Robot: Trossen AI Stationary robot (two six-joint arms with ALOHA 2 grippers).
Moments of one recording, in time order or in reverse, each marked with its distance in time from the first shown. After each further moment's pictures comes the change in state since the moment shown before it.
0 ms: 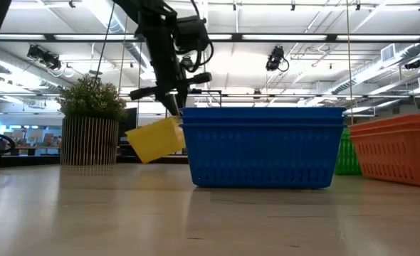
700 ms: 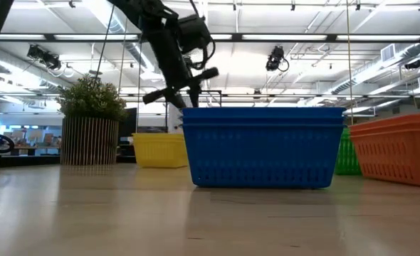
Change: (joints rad) left arm 0.034 0.015 0.001 0.155 0.055 0.027; right arm 0.009 0.002 0.000 0.022 0.015 0.006
